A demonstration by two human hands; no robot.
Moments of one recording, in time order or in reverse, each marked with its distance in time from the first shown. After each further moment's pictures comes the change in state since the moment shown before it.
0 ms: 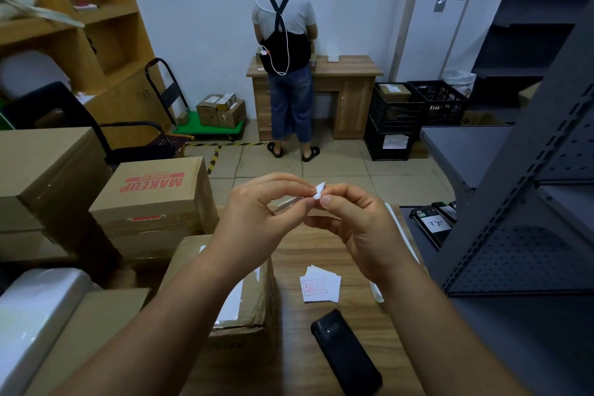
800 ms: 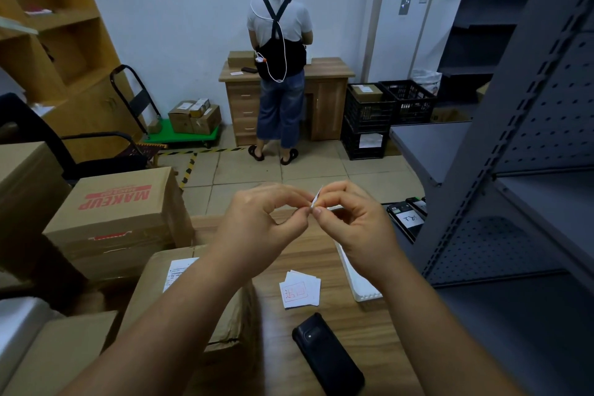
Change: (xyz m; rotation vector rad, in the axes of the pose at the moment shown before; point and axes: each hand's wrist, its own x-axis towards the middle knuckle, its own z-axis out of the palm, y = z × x) left_hand 0.014 0.008 0.033 0.046 -0.086 0.028; right_hand -0.012 -0.007 -0.036 -0.607 0.123 -0.266
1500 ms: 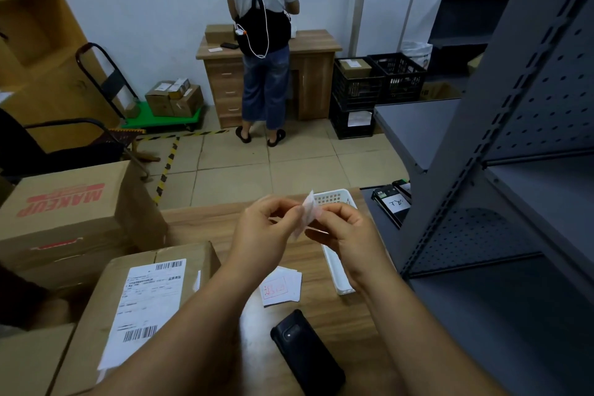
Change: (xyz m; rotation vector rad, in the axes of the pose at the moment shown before) left_hand 0.022 -0.032 0.099 -0.365 0.050 -0.503; right_hand 0.011 0.078 -0.028 0.448 0.218 0.546
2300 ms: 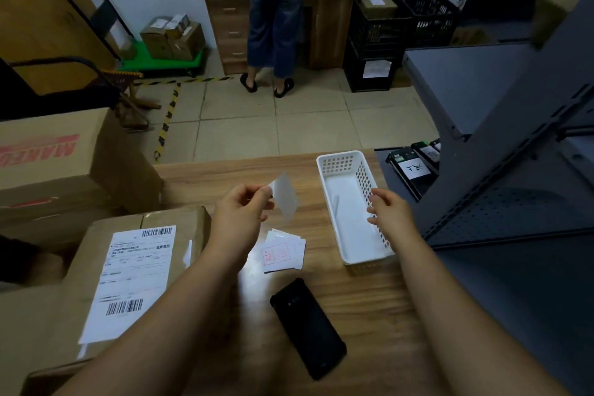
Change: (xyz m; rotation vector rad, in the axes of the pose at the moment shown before) left_hand 0.021 -0.087 0.001 -0.180 0.179 -0.413; right_hand 0.103 0.092 -0.108 -0.569 0.312 0.236
